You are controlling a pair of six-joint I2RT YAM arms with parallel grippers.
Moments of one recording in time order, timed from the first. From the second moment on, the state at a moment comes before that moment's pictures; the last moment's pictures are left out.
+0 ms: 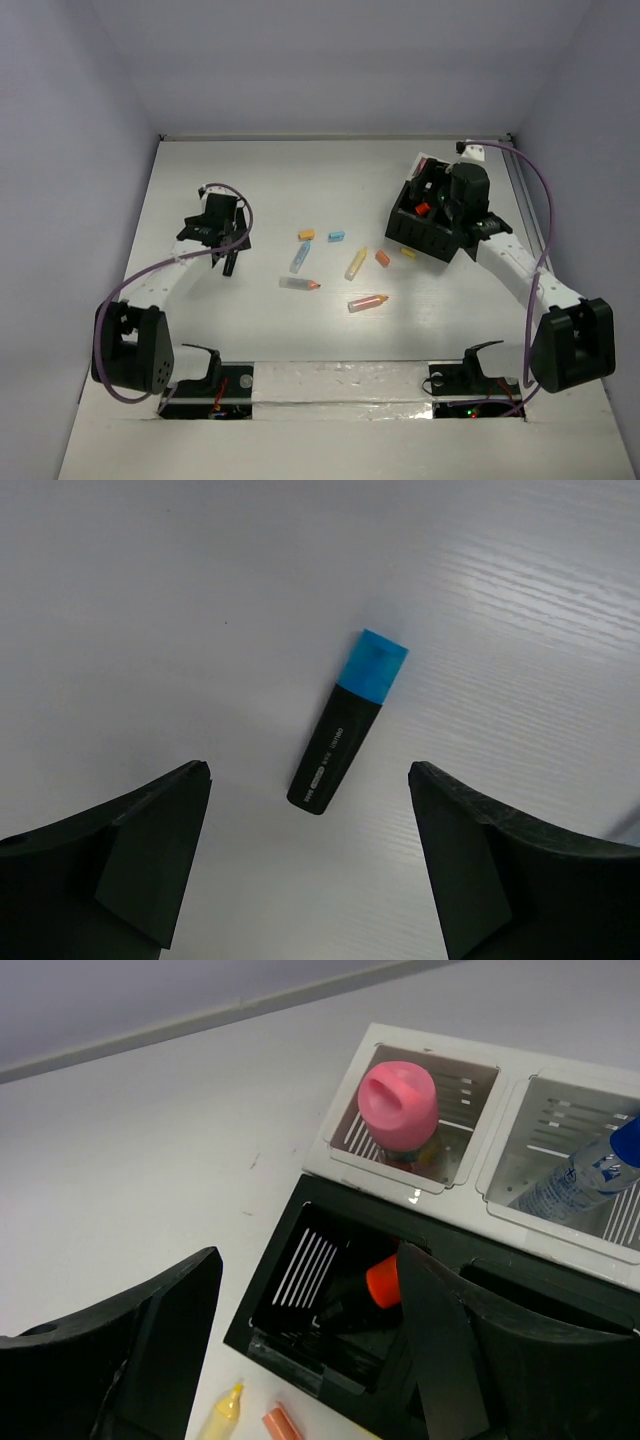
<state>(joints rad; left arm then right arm) -0.24 1.27 0.83 -0.46 -0.38 -0.35 0.25 1.31 0.94 0.05 0.18 0.37</state>
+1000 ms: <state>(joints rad) -0.15 1.58 0.86 -0.45 -0.11 -0.32 0.25 1.23 0.91 0.06 -0.02 0.41</state>
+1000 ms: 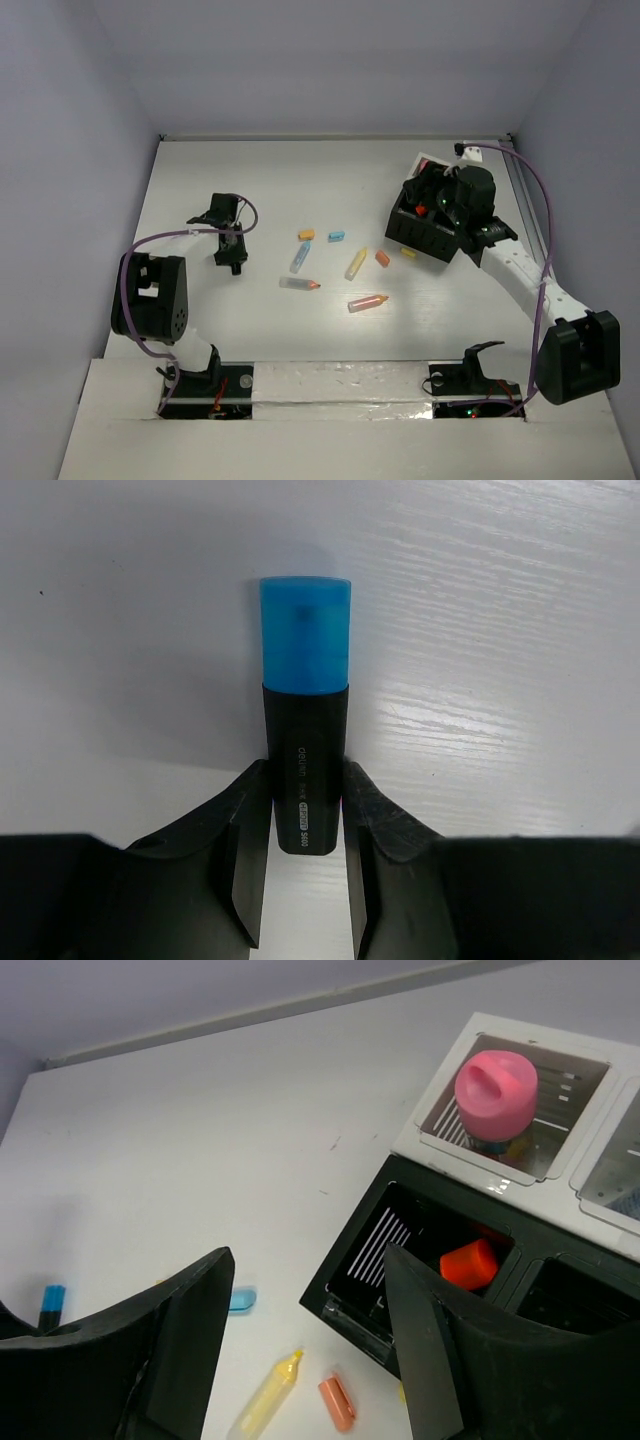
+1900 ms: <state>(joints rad) -0.36 1.09 0.82 -0.31 0.19 -0.26 0.67 1.66 1.16 0.33 -0.42 0.68</state>
